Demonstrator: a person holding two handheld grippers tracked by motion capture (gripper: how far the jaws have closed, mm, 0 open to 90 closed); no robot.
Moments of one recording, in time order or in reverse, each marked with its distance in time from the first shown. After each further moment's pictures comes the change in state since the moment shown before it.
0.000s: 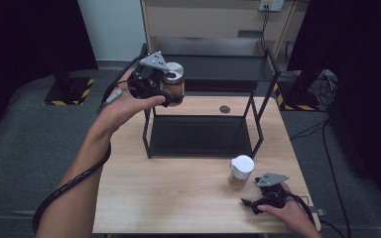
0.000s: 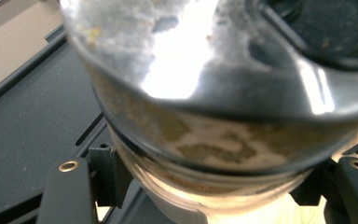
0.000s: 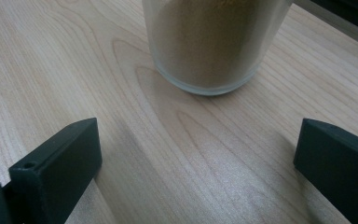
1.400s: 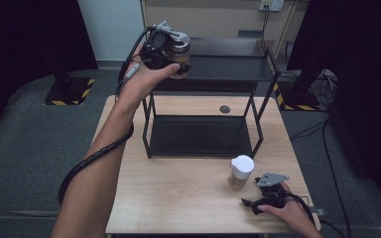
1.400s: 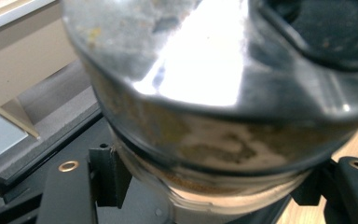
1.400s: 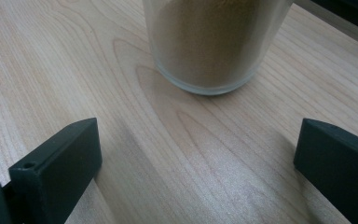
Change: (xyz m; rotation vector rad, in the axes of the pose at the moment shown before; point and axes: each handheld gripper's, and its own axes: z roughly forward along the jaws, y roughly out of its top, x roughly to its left) left arm 0.010 0.054 0.026 0.014 0.212 -0.164; right arm -0.001 0.000 0.000 0.001 0.003 -0.002
